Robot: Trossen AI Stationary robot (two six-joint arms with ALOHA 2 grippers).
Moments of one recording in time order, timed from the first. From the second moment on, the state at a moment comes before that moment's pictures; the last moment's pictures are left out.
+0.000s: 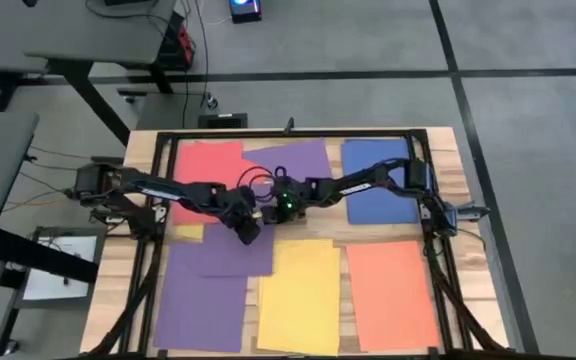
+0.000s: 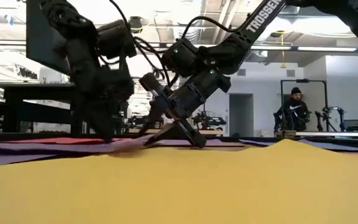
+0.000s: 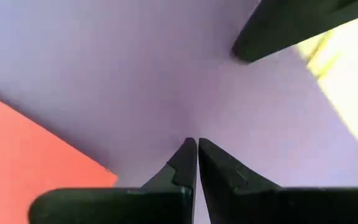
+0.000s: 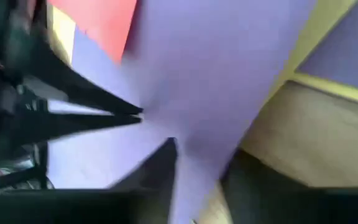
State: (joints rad) left arm 0.12 1.48 0.71 -0.26 0.12 -0.64; right arm -0.15 2.19 1.32 0.08 -0.30 1.05
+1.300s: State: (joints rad) left arm 0.12 0.57 1.10 -1.03 0.29 -0.41; right arm 0.24 1.80 1.60 -0.10 0.09 1.43
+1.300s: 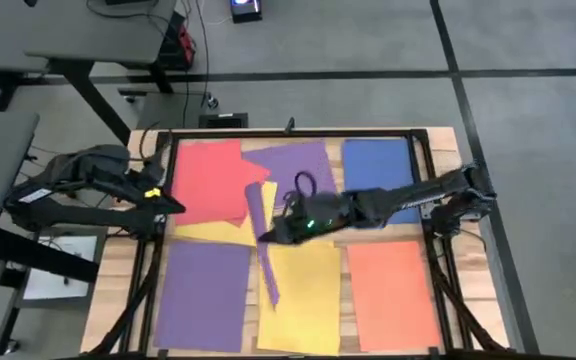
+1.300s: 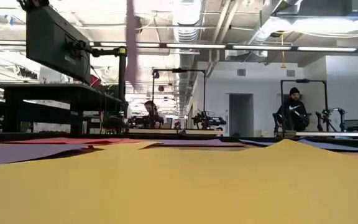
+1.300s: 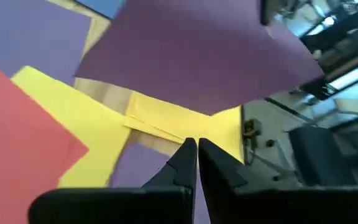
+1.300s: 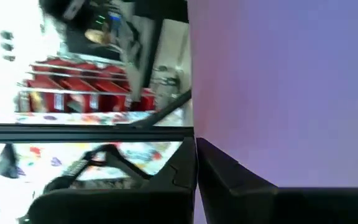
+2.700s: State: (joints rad) left arm 0.12 0.56 1.24 -1.05 0.27 -0.37; right arm 0.30 2.49 2.26 -0.48 0.13 1.56
